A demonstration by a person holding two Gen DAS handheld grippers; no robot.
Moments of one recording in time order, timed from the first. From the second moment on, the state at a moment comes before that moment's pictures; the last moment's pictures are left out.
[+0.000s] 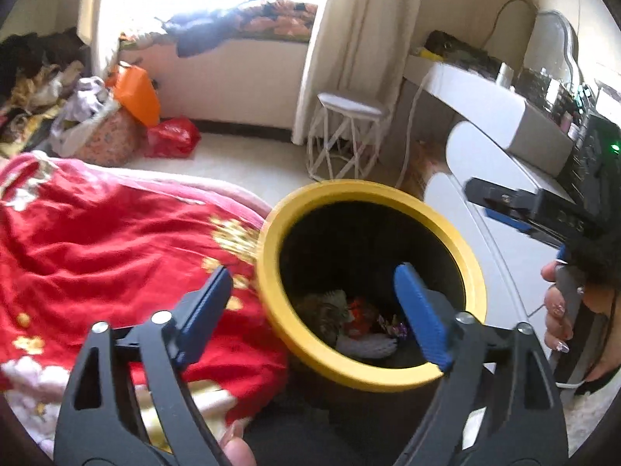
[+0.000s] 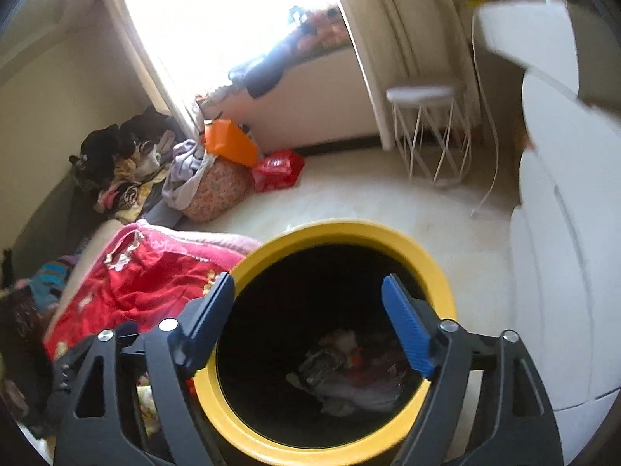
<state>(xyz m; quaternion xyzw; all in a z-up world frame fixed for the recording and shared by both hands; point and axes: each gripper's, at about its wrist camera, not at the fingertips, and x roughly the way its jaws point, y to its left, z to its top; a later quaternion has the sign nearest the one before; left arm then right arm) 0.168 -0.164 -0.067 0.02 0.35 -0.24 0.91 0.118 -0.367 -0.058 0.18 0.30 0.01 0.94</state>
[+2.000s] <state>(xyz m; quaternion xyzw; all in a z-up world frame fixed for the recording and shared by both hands) 0.027 -0.004 -0.010 -0.03 0.20 -0.06 0.98 -0.009 -0.197 -0.027 0.03 0.09 0.00 1.00</state>
